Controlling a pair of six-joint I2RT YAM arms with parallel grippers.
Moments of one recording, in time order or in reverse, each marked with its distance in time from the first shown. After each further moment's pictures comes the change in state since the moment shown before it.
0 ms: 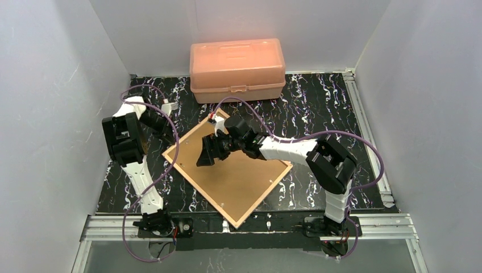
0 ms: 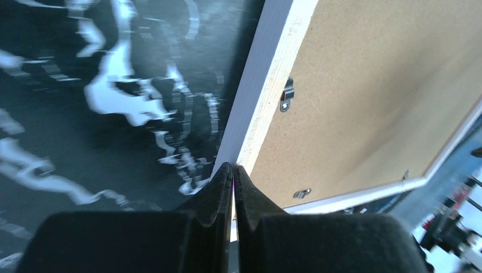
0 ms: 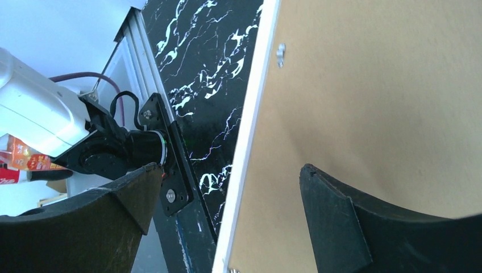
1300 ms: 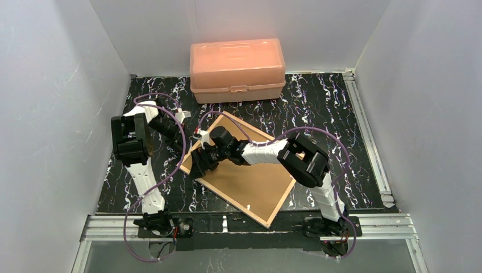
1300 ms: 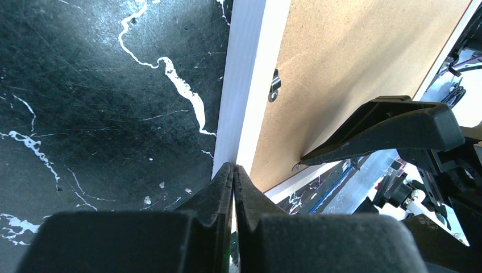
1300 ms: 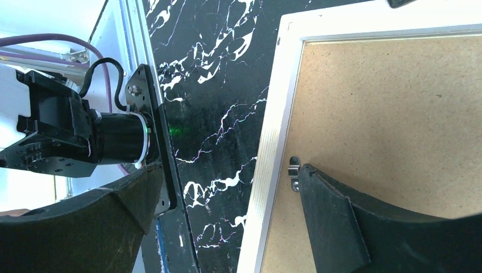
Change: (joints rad) left arm -0.119 -0.037 -0.158 -0.038 0.101 -0.047; right arm 0.066 0.261 0.120 0.092 -0.124 -0.023
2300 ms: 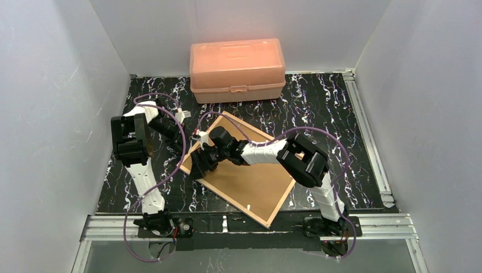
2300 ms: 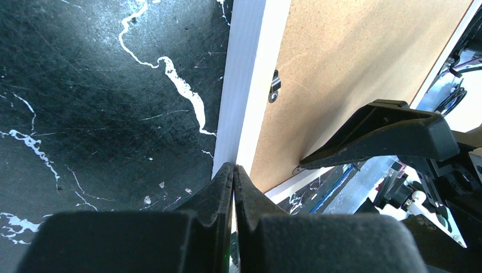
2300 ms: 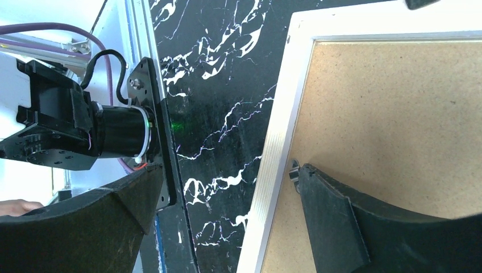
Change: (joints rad) left arm 0.000 -0.006 -0.005 0.005 -0.001 -0.003; right arm 0.005 0.003 0.002 0.002 -0.021 -0.019
